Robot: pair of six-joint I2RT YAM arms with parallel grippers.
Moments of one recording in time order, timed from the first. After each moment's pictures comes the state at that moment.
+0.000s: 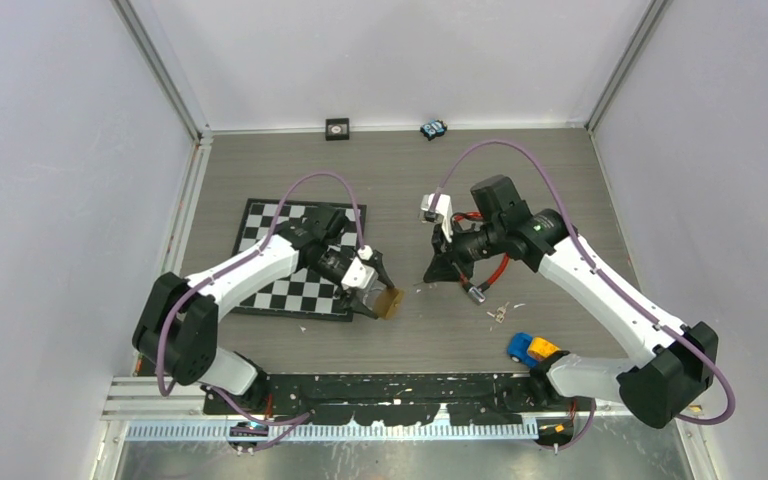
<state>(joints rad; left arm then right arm) -0.58 1.46 0.96 -0.70 1.13 1.35 0.56 1.22 1.13 -0.77 -0.76 -0.32</state>
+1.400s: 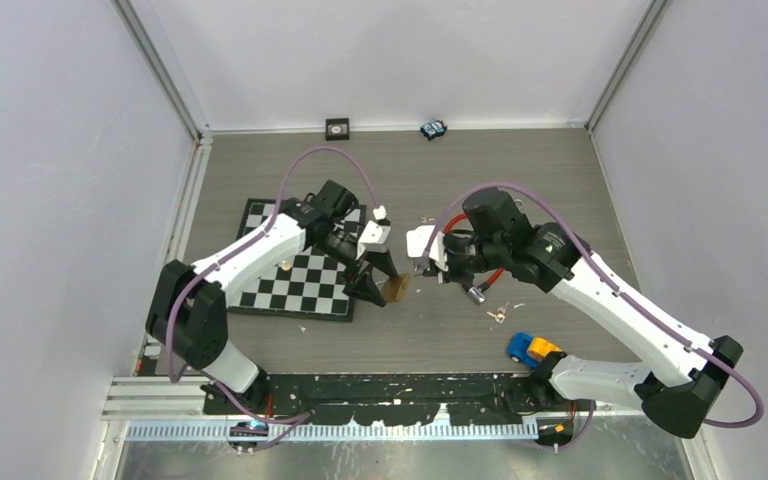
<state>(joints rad) -0.57 1.53 1.15 -0.78 1.17 0.97 0.76 1.13 1.20 -0.82 -0.48 -0.75</state>
